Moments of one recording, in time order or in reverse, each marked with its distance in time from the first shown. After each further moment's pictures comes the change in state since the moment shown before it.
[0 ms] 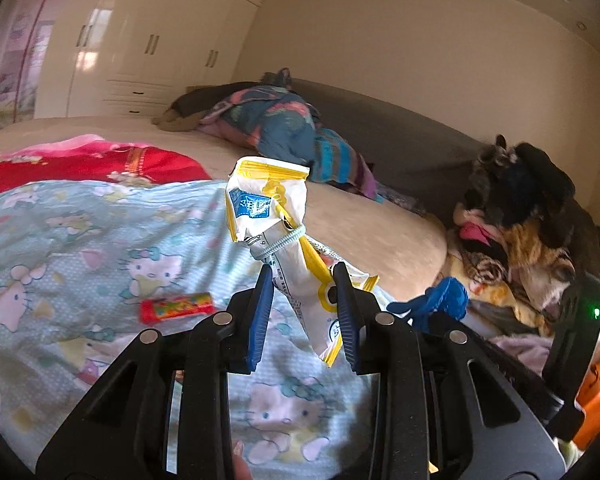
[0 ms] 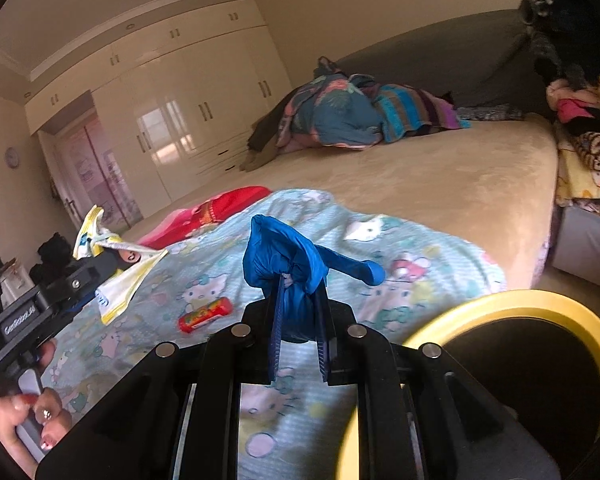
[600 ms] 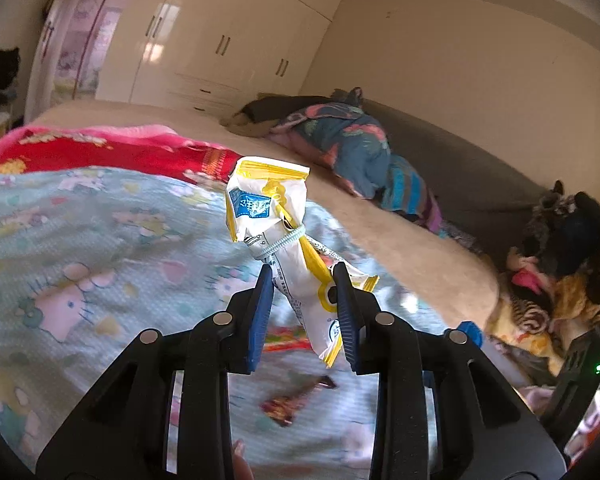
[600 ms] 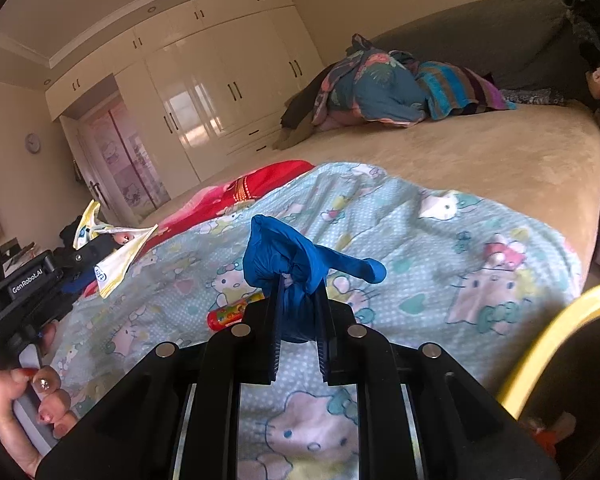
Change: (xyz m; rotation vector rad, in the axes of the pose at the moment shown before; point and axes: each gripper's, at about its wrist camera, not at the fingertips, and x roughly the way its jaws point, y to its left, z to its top) left arm 0.001 0.089 0.024 -0.164 -0.061 0.183; right arm 0.072 0.055 -0.012 -0.037 0.066 0.129
